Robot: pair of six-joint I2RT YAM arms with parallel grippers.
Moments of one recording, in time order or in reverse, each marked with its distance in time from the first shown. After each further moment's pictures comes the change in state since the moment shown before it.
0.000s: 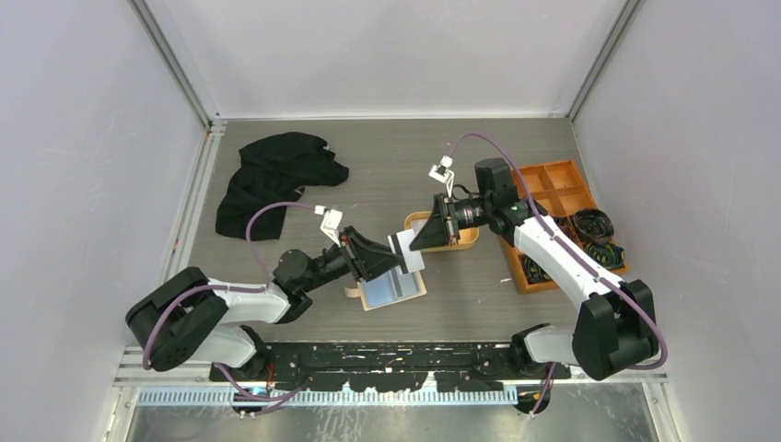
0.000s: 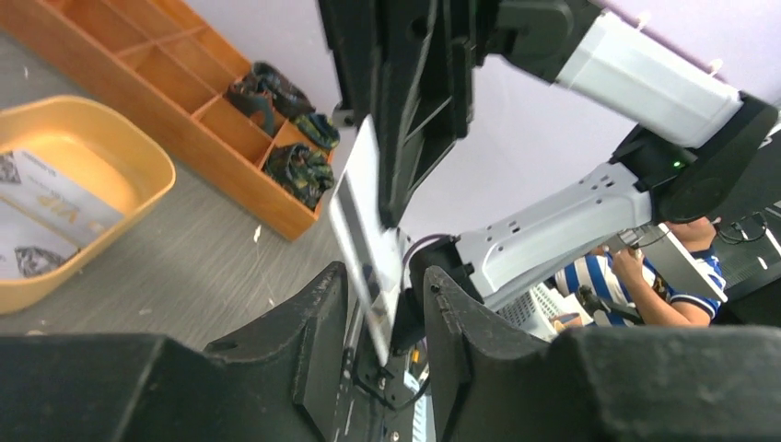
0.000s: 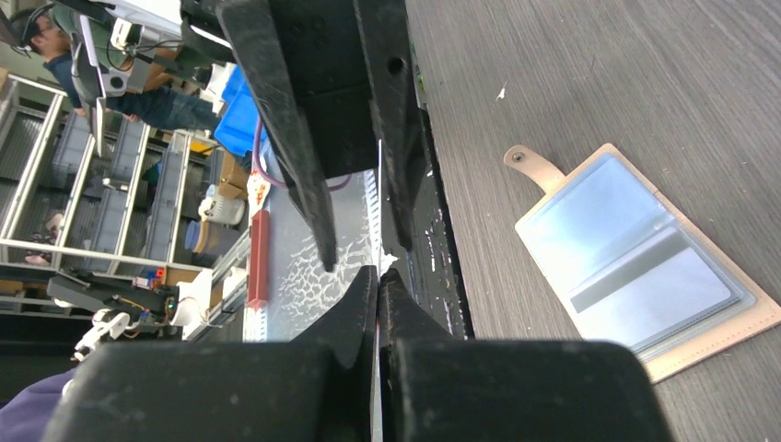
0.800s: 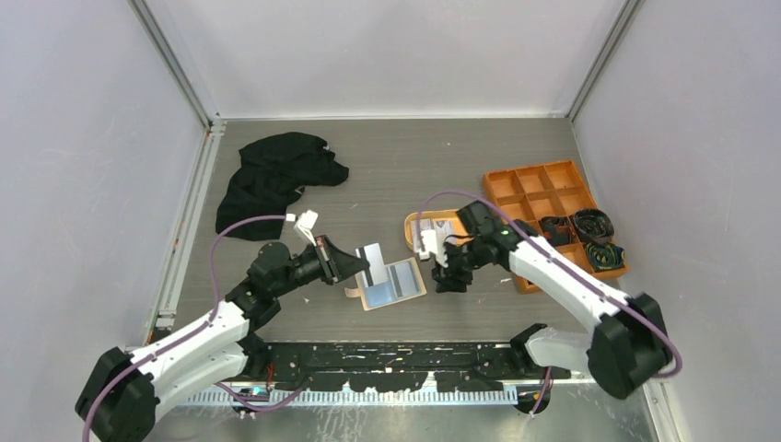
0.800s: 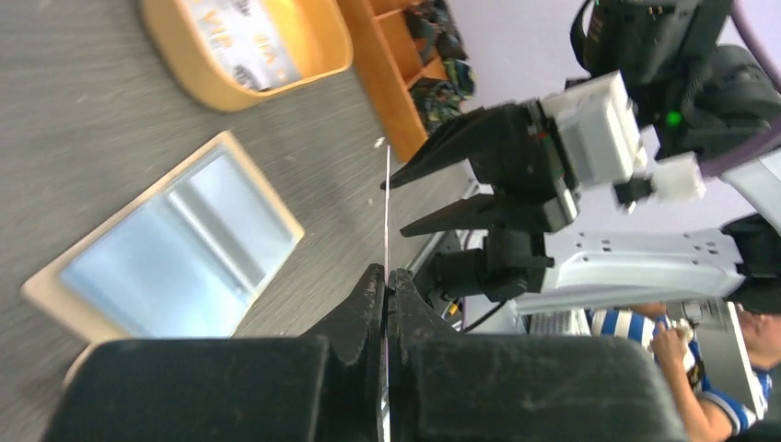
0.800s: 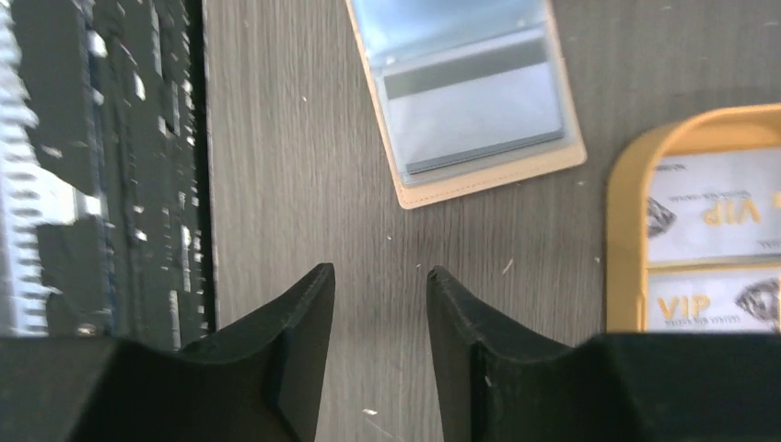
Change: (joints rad) left arm 0.185 -0.522 -0.007 -0.879 0.022 -0.034; right arm 0.134 -0.146 -0.127 -0.443 0.523 -1.077
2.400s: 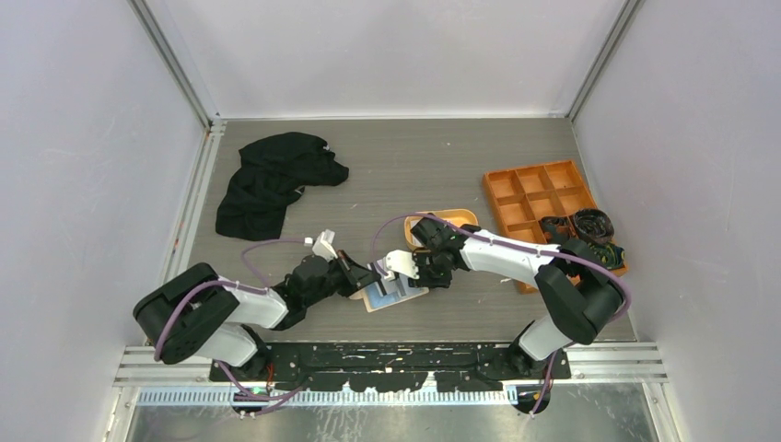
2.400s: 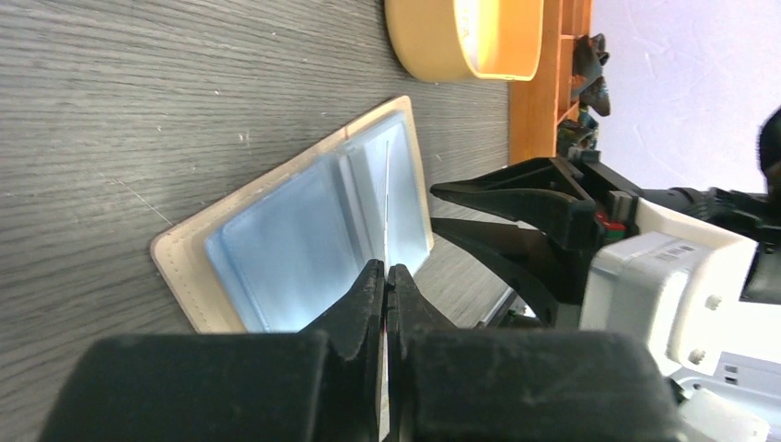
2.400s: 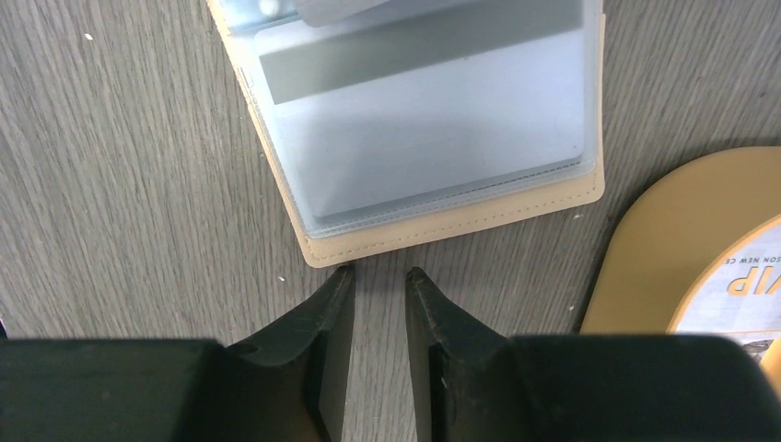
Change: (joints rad) left arm -0.161 0.576 -0.084 0.373 -0.348 -0.234; right arm 0.266 0.388 0.016 0.208 0.477 -0.050
